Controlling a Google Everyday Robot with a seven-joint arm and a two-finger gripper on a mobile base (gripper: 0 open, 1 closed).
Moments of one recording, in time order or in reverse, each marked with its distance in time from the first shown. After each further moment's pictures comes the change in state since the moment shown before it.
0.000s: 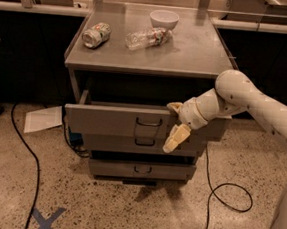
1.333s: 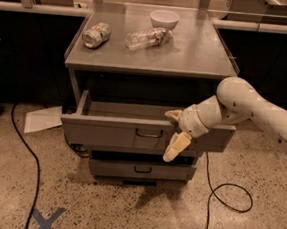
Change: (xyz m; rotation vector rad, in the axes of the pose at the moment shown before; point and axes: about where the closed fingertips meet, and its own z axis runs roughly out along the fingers) arm -0.001 0.032 0.003 -0.035 -0.024 -0.011
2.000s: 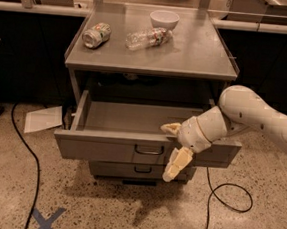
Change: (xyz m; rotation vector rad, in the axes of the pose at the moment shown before) arm -0.013 0.076 -0.005 -0.093 -0.015 0.006
